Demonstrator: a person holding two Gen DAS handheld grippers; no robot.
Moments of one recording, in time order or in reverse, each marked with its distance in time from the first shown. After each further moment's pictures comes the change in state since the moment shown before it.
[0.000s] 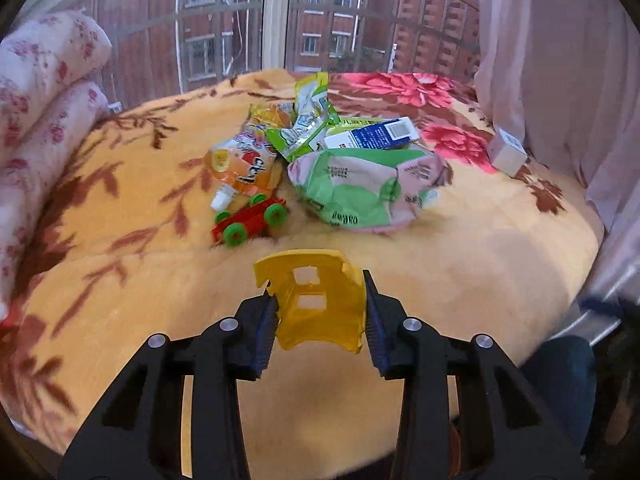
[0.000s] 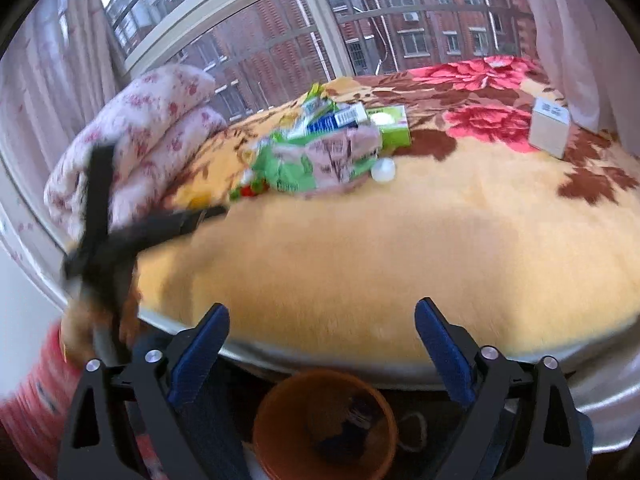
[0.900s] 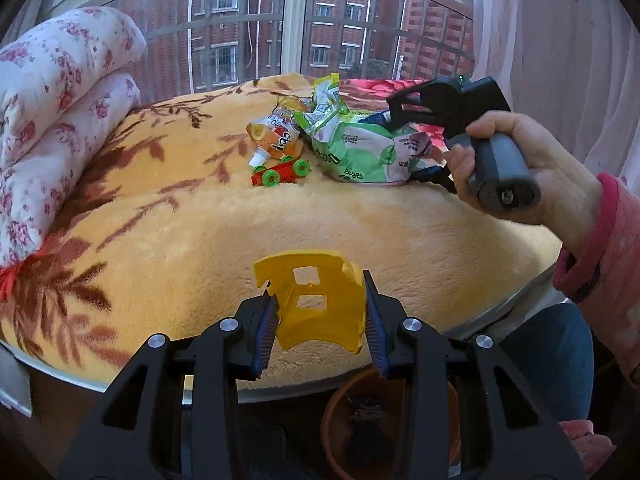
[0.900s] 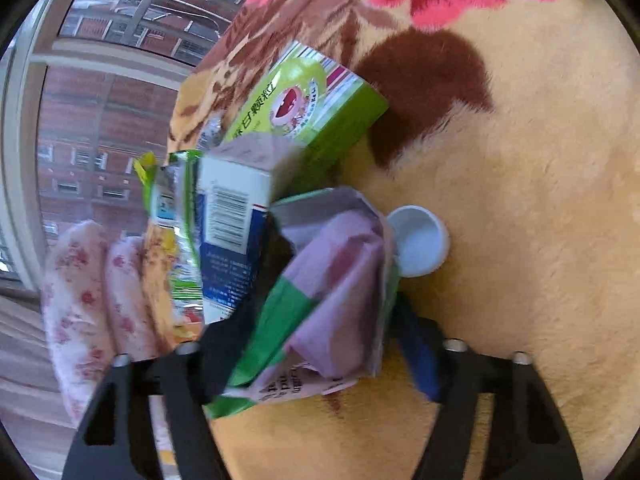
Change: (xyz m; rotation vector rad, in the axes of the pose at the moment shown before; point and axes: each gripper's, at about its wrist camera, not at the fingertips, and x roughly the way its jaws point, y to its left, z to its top) left arm -0.056 0.011 -0.063 -0.026 -0.039 0.016; right arm 0.184 -0.047 0.128 0.766 0.193 -0.035
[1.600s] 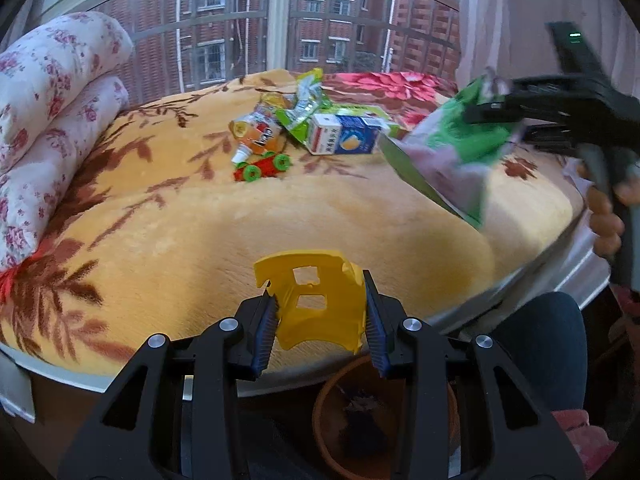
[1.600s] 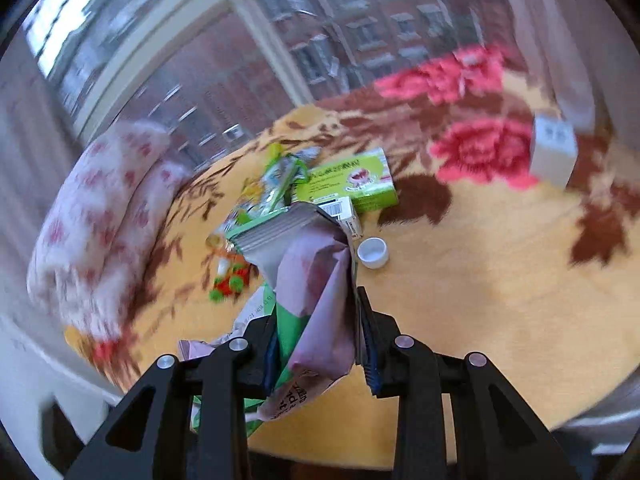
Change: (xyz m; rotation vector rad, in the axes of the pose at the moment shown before) left arm -0.008 -0.018 -0.004 0.042 0.030 -0.029; right arm -0.157 -0.006 -0.081 -0.641 -0.242 -0.016
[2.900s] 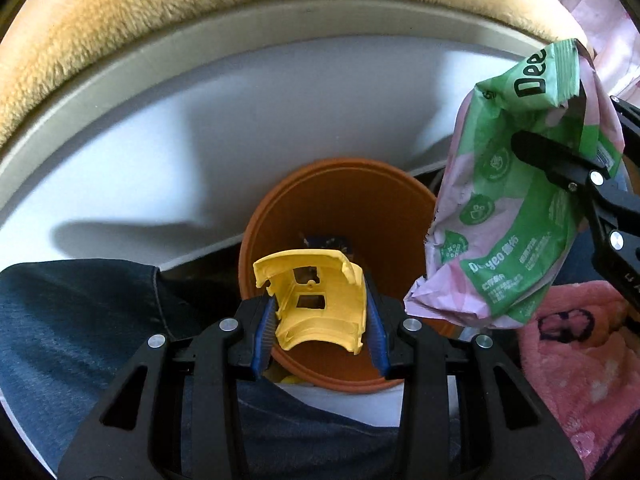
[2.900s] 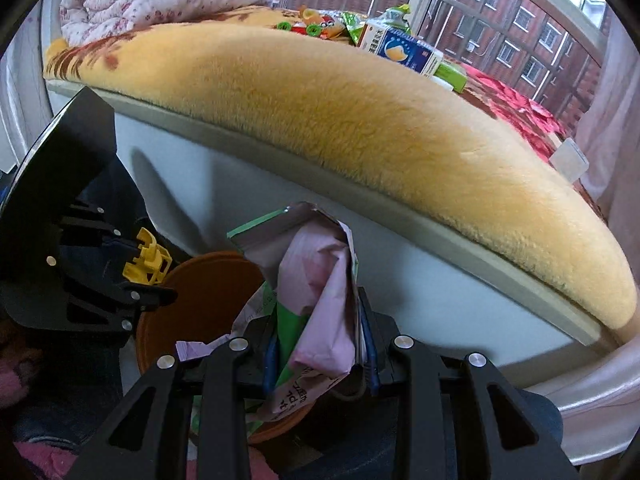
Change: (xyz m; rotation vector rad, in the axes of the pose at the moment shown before) left arm 0.095 -0.060 -0.146 0.066 0.506 -0.074; right arm 0.030 0.016 -0.243 -0.638 0.158 -0.240
